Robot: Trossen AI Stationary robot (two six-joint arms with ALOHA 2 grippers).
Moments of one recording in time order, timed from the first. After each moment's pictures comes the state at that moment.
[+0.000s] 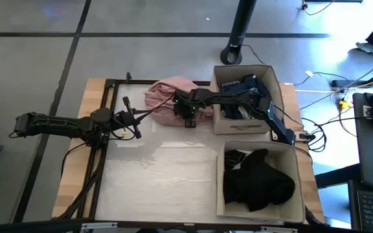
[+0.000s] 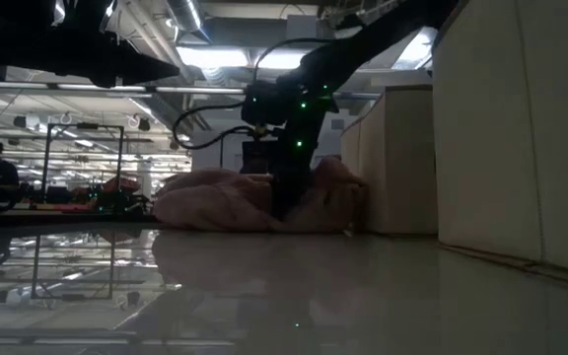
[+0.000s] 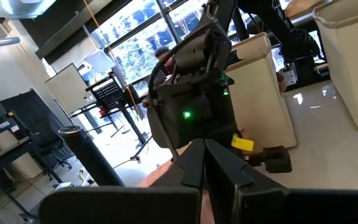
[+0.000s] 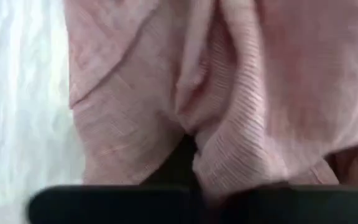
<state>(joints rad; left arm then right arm) 0.08 0.60 0.20 0.43 -0.34 0.48 -0.30 2.29 1.83 -0.76 -0.03 -0.43</state>
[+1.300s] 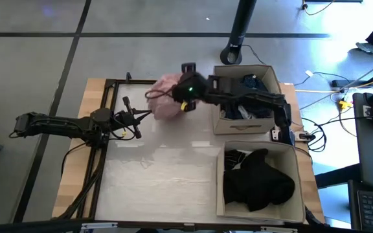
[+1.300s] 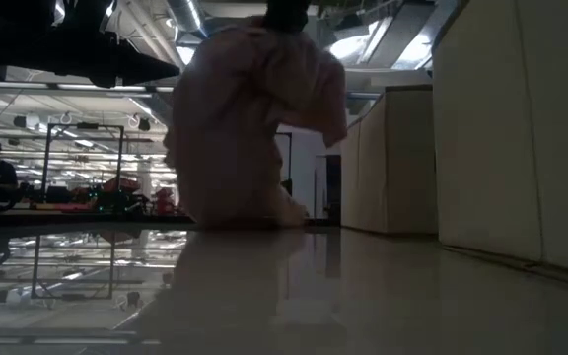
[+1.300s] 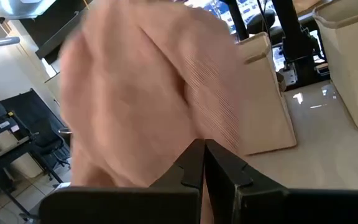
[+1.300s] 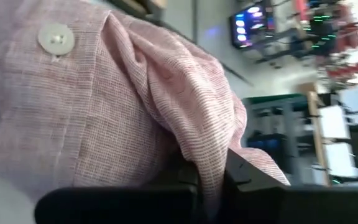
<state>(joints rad) 0.08 0.60 0.20 0.43 -0.34 0.48 -0.12 2.01 2.27 -0.90 0.50 -0.69</state>
